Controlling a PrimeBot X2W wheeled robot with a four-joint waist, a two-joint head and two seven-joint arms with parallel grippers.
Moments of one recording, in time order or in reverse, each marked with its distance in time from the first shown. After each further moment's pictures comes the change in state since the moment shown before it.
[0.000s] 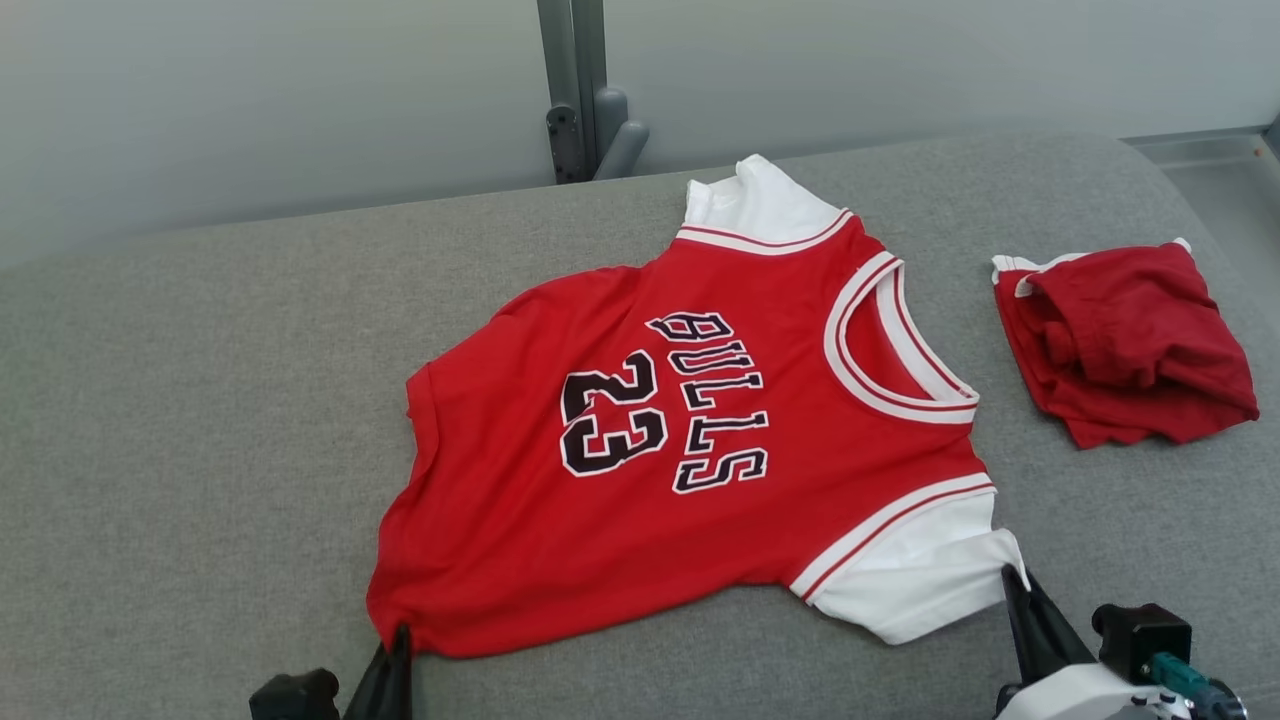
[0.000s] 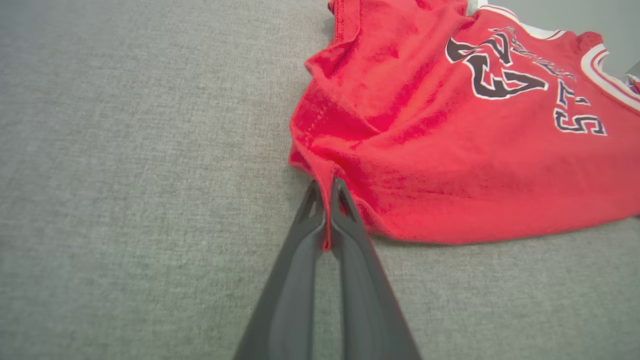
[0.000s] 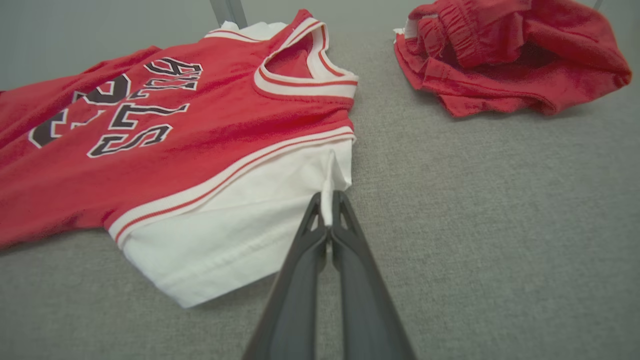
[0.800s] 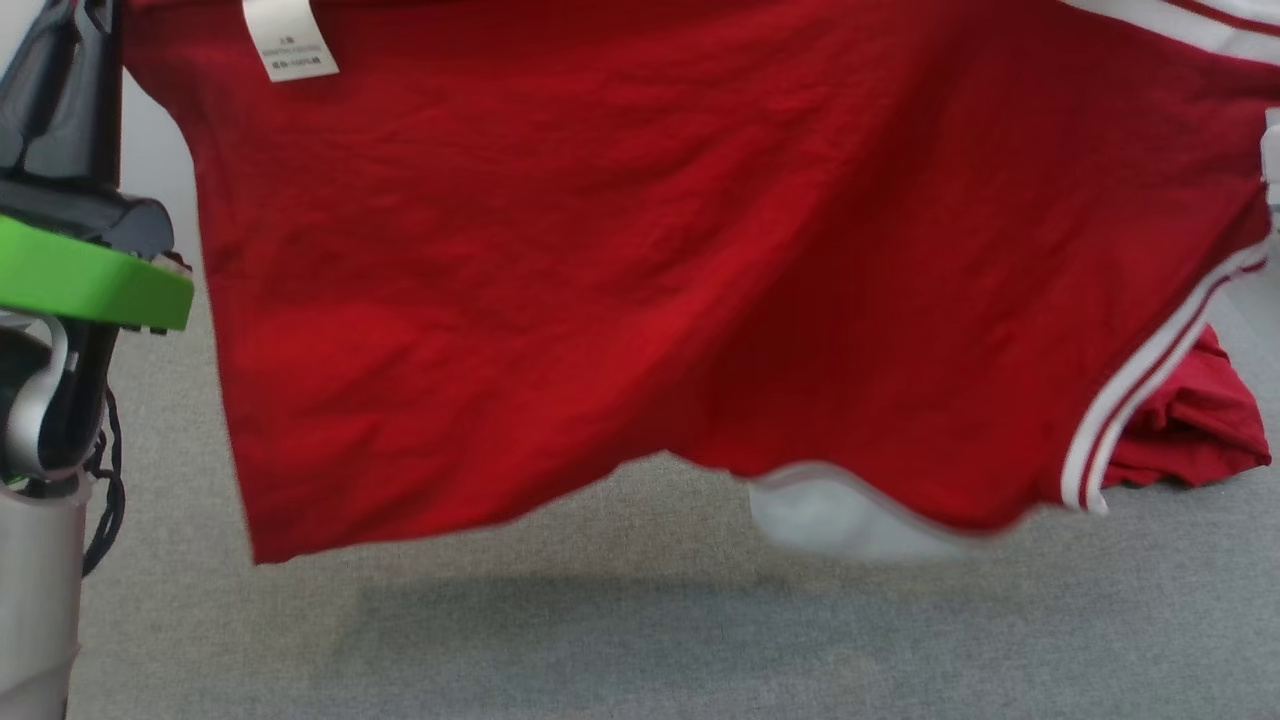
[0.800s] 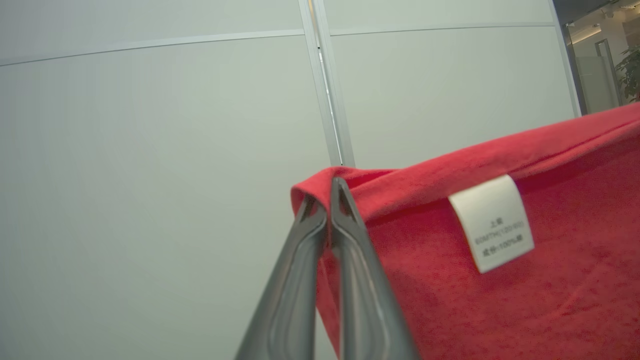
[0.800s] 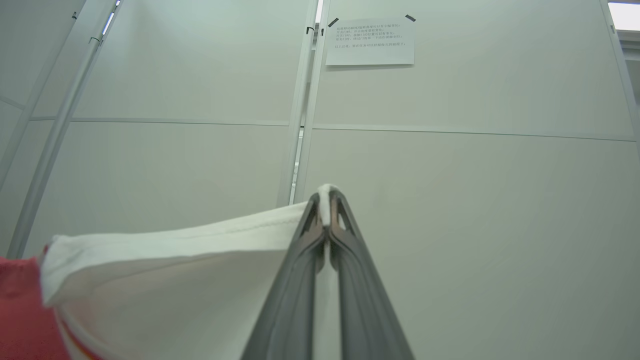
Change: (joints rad) left arm -0.581 0.355 0.012 -0.622 -0.084 -0.033 0.245; right arm -0.705 -0.291 -0.029 -0.556 0.205 0.000 0.185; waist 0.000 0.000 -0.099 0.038
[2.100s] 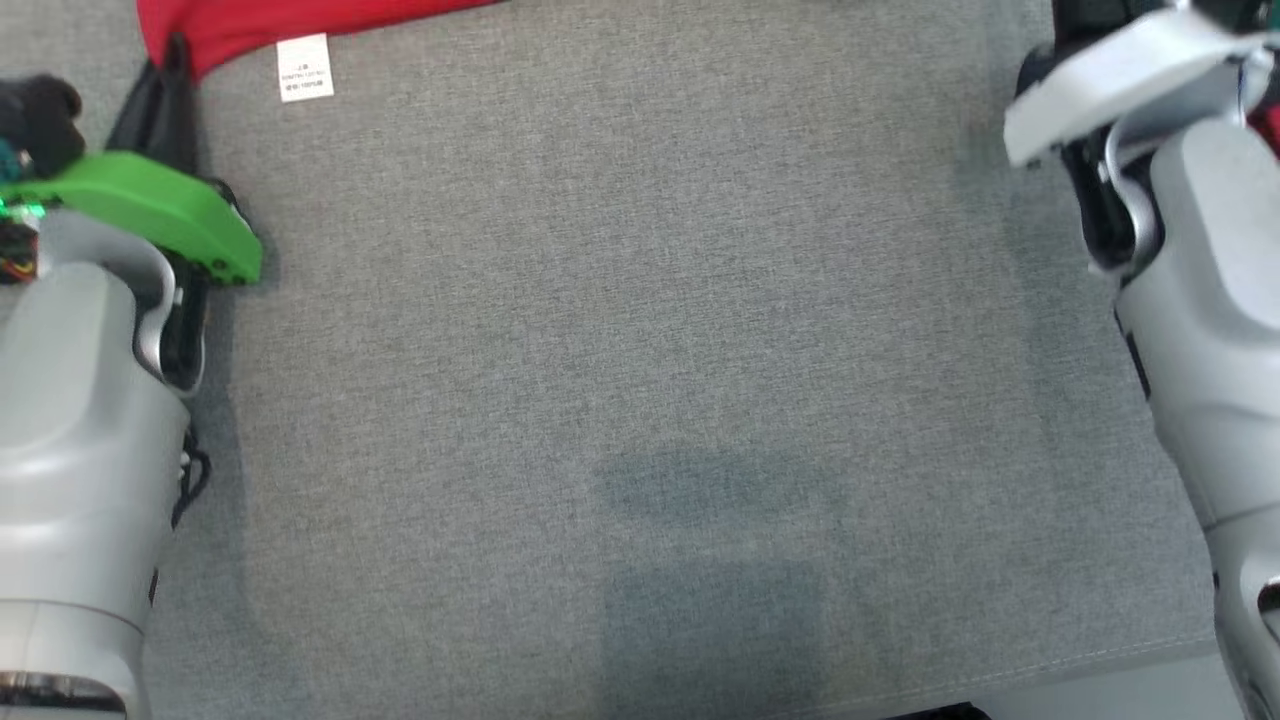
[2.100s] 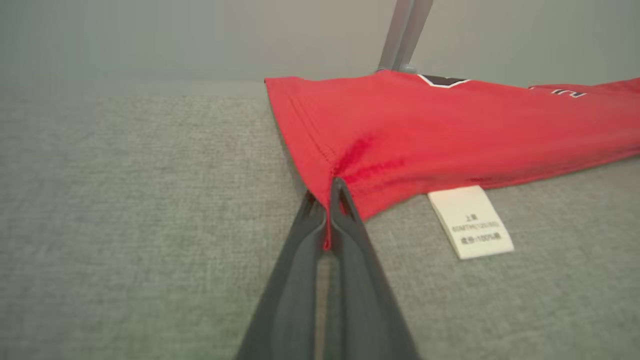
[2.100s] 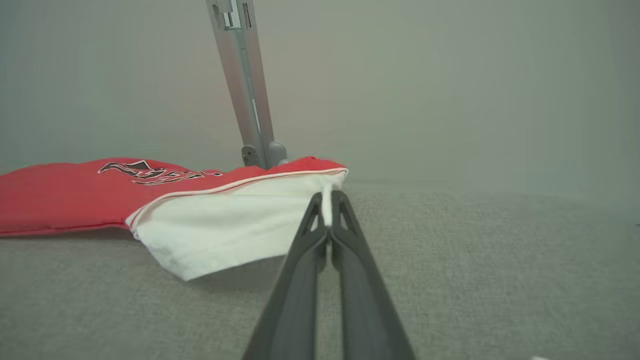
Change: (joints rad) left arm -0.402 -0.101 -0.230 0.975 -0.131 -0.001 -0.241; right arm -0.339 0.130 0.260 0.810 -0.019 0.000 -0.170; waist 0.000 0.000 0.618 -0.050
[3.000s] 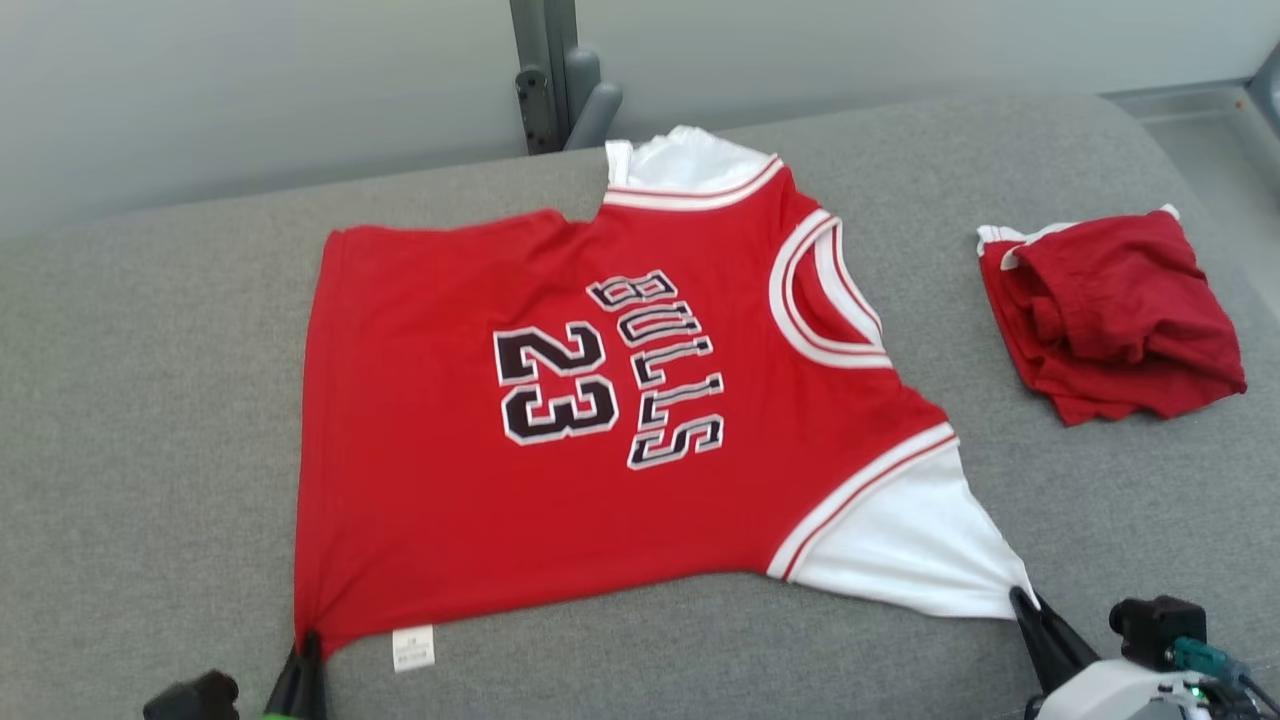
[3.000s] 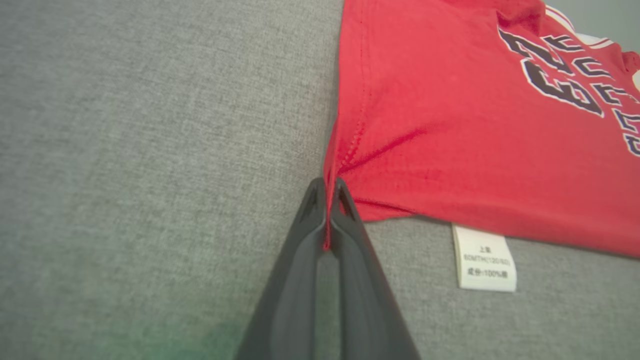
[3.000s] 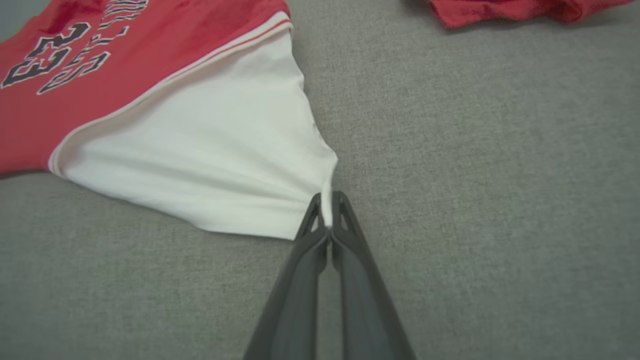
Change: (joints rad) left arm 0.882 -0.193 0.332 -0.177 0.106 -0.003 -0.015; right arm 0.937 -0.050 0.026 -0.107 0.138 0.001 -0.012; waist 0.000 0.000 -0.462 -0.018
